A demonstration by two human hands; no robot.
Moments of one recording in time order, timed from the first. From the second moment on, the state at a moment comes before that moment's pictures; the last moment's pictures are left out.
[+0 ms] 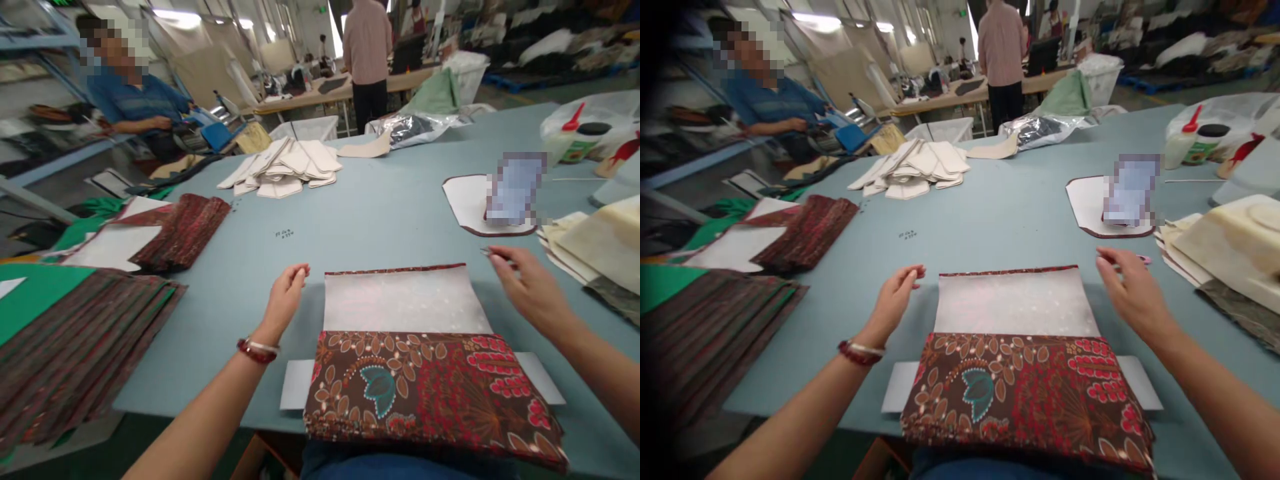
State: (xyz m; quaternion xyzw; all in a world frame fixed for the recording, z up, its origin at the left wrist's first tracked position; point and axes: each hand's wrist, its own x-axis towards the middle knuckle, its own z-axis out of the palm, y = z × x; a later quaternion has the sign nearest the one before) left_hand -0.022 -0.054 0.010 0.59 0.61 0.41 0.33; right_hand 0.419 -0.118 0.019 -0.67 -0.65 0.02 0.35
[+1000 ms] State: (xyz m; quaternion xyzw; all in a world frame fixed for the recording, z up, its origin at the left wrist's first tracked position) left_hand 0.001 -0.217 0.063 0.33 0.55 0.33 0.69; right_hand 0.390 -0.298 0.021 -0.68 -0.52 0.33 0.39
